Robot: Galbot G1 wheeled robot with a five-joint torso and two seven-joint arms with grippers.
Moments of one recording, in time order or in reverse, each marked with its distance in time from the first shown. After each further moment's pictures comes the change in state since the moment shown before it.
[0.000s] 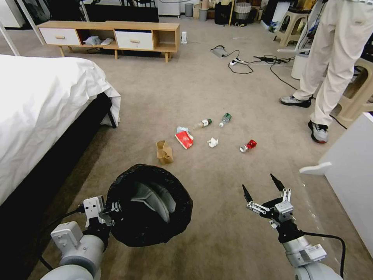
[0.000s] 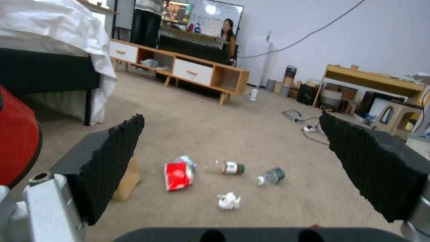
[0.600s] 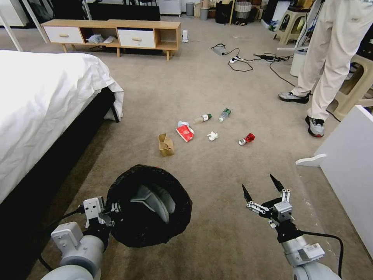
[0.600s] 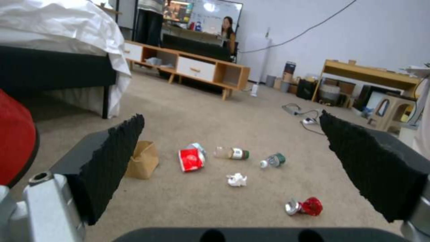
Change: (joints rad) left arm -0.001 -0.004 -0.001 0.007 0.001 0.000 0.001; right arm 0.009 -0.001 -0.009 -0.015 0.000 -0.006 0.011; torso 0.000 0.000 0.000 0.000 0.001
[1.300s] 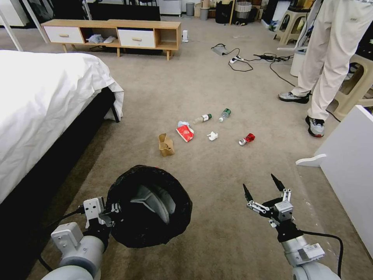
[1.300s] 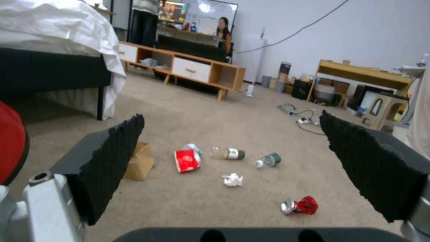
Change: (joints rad) left arm 0.003 -0.001 0.001 -0.001 0.003 0.003 0.001; right arm 0.001 -0.009 -0.006 -0.006 0.003 0.005 0.030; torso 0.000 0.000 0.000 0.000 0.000
